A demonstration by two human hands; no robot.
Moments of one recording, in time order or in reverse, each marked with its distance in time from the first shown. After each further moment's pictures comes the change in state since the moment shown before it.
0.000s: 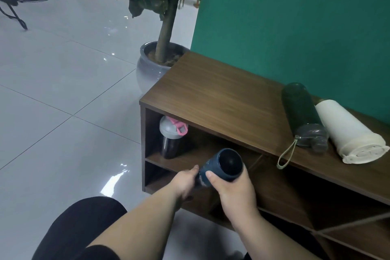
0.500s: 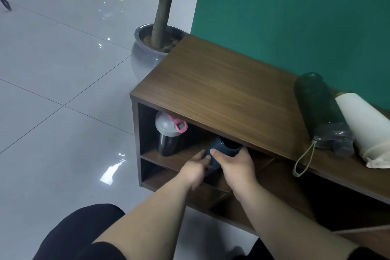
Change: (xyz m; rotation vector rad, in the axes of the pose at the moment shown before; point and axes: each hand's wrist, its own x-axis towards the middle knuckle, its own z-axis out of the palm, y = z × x) left_hand 0.049 0.020 0.024 -0.125 -0.093 0.135; right_hand 0.082 0.003 0.024 -0.011 -0.013 0.103
